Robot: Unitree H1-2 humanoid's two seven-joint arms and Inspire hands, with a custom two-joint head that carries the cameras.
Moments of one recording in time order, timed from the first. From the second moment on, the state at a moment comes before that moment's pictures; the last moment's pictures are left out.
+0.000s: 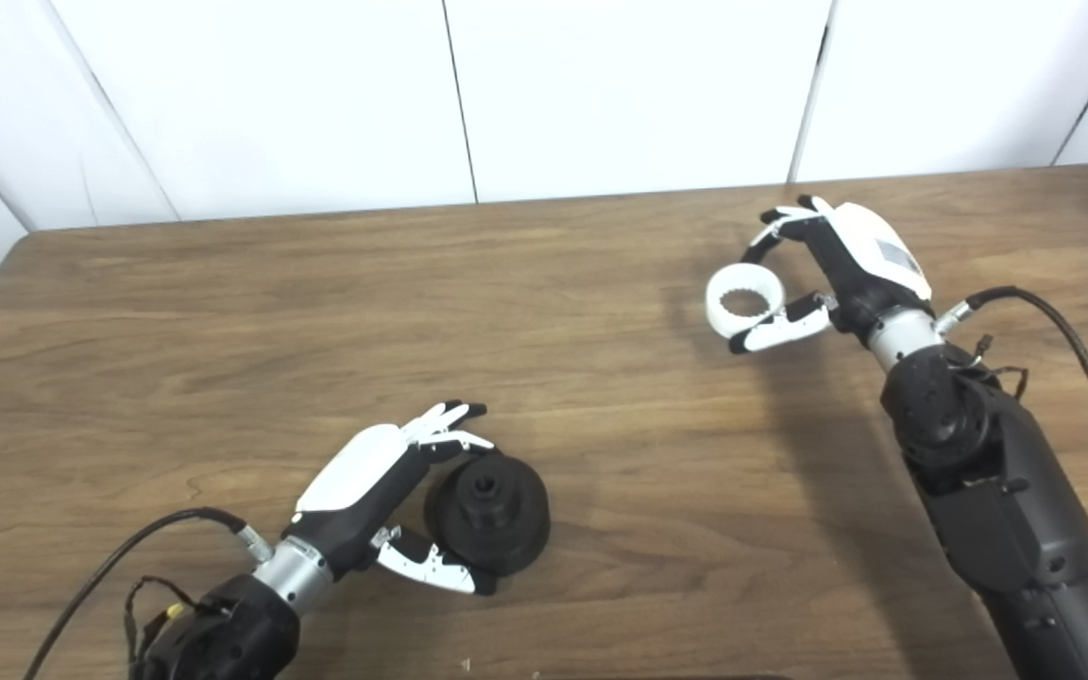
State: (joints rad) left arm 0.01 0.26 -0.35 -0.33 0.66 0.13 -0.33; right arm -0.37 -0.48 0.14 -0.07 -0.53 0.21 0.18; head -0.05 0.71
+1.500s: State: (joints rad) left arm 0.00 0.24 -0.35 -0.29 0.66 0.08 -0.29; right arm -0.21 -0.31 0.34 -0.59 -0.60 0.38 0.52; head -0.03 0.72
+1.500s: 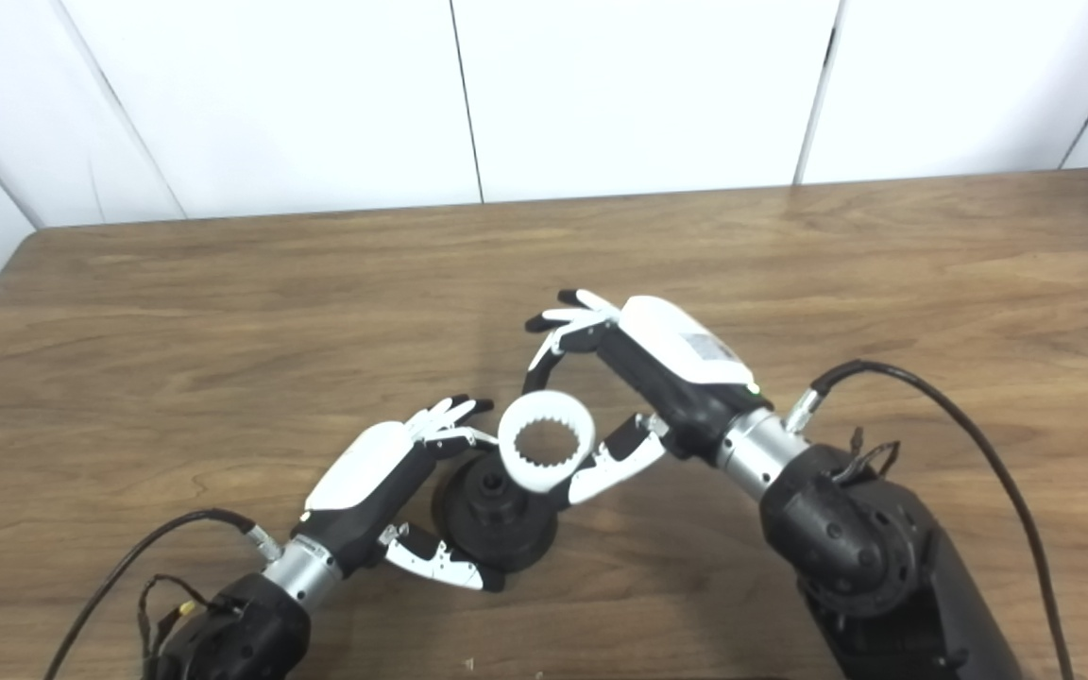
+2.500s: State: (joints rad) left arm 0.00 0.22 -0.35 -0.29 0.67 0.10 -0.29; right arm -0.20 -0.27 0.39 -0.56 -0.62 0.38 0.52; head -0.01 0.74
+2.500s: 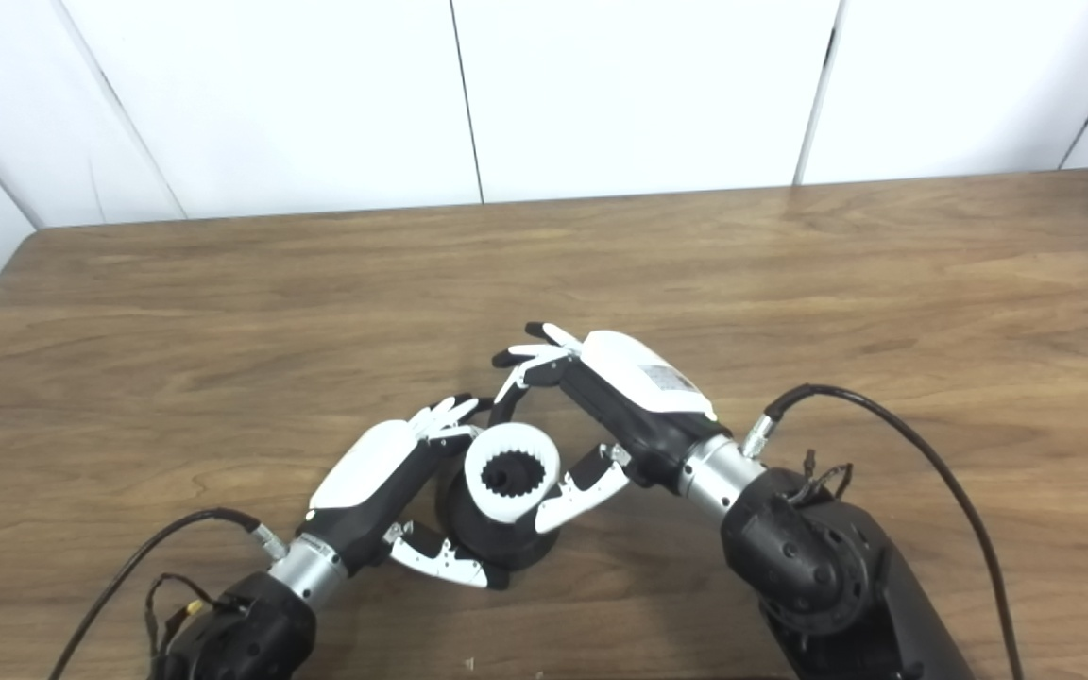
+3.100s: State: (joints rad) left arm 0.00 0.21 -0.36 -0.29 0.68 0.12 -0.29; right arm -0.20 -0.25 0.40 -0.51 -0.65 0.36 0.51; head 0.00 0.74
